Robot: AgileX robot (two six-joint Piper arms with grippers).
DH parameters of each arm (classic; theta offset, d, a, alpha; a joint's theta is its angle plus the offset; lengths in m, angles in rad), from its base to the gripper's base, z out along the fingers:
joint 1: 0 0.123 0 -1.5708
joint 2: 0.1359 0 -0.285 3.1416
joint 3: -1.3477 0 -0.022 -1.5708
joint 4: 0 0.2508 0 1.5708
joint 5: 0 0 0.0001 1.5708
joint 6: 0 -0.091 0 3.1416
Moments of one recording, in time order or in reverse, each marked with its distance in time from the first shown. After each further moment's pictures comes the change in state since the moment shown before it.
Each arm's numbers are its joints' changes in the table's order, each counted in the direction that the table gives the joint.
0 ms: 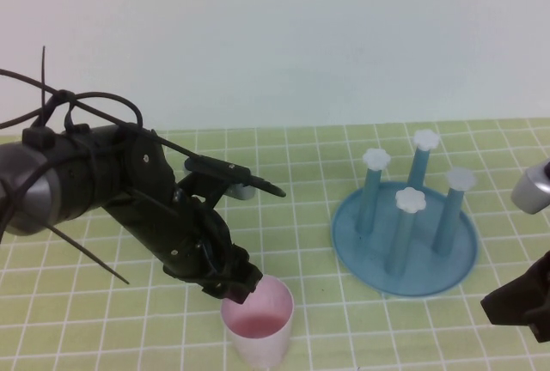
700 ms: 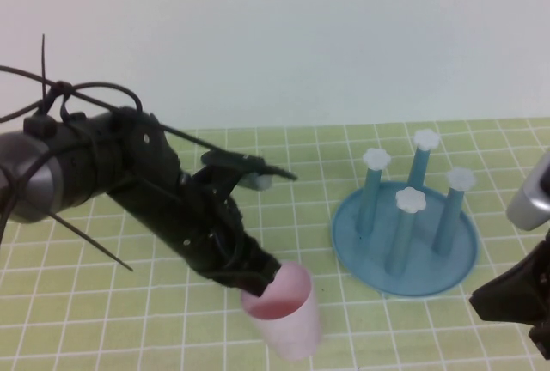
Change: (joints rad) right arm 0.010 0.000 0.000 0.045 0.011 0.218; left arm 0.000 0.013 0.045 -0.148 -0.083 -0.104
